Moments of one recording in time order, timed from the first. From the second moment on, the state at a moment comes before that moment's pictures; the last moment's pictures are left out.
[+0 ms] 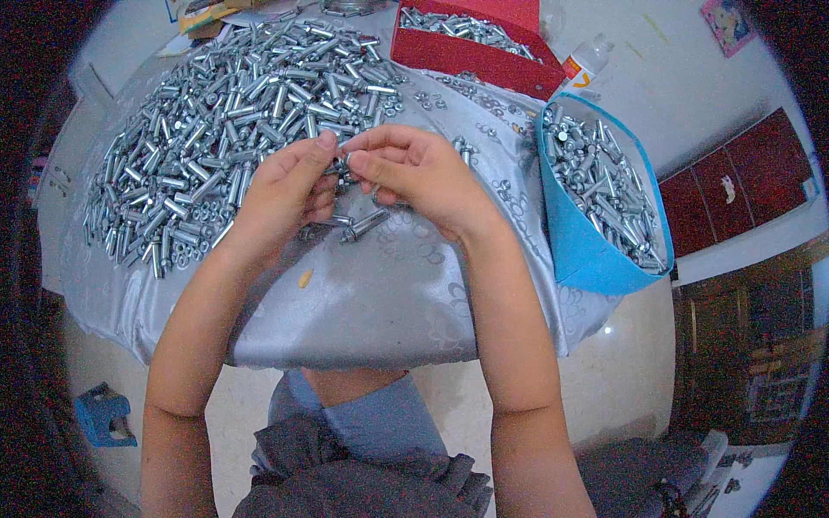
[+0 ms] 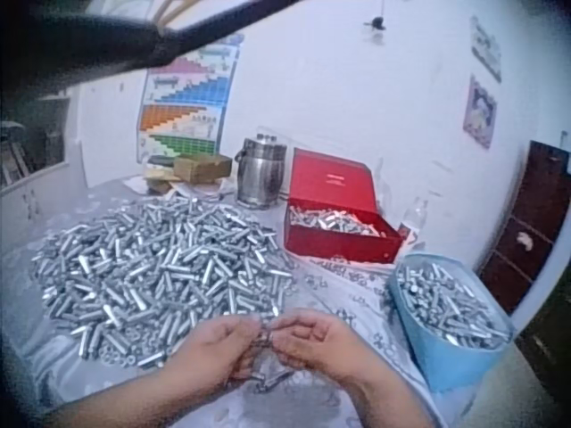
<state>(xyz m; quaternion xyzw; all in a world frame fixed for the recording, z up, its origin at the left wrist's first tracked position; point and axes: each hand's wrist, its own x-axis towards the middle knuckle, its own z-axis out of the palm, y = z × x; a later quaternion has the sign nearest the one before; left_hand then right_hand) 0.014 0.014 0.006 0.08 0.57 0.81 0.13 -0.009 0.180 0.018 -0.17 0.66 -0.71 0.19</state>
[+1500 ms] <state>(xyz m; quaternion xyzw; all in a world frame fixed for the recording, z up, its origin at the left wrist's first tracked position) 0.019 0.015 0.008 0.04 0.57 0.80 0.18 -0.005 0.185 0.020 -0.21 0.59 -0.71 0.31</state>
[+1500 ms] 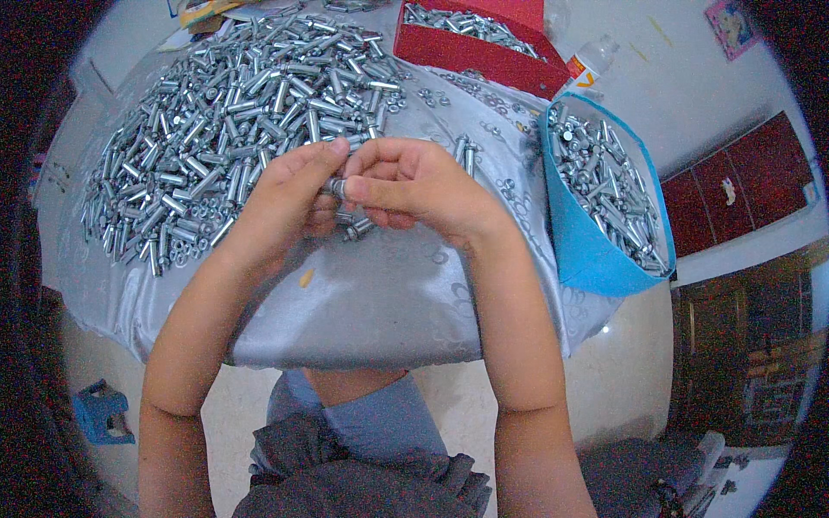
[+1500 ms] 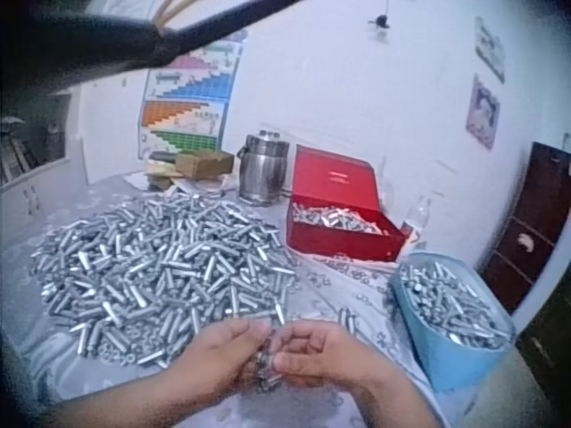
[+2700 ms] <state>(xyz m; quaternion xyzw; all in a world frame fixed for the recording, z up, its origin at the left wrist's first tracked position) 0.007 0.010 0.001 0.06 0.68 0.73 -0.05 -0.003 0.167 0.010 -0.34 0.81 -0.45 -0.17</state>
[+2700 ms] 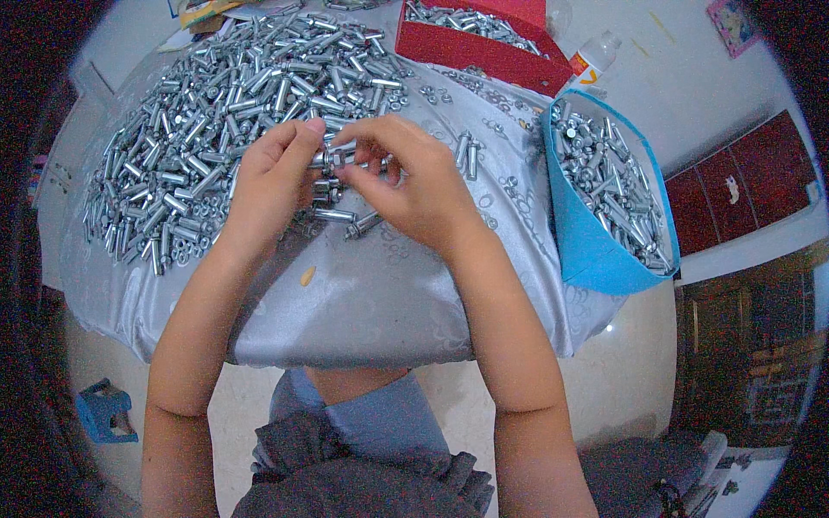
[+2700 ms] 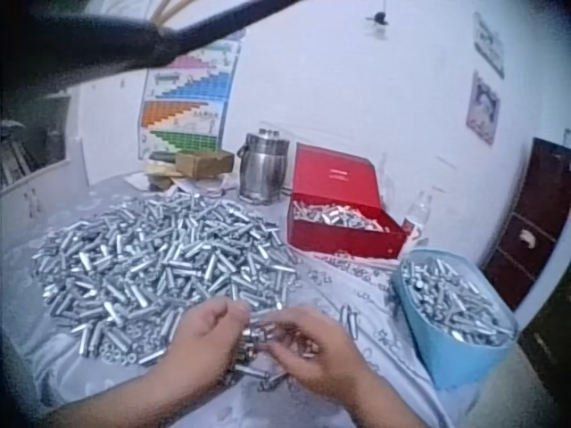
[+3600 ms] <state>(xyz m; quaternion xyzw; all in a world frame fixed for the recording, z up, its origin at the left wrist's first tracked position) 0.006 0.007 0.000 0.05 0.71 0.71 -0.02 -0.001 0.171 0.011 -0.34 0.83 -0.40 -0.16</state>
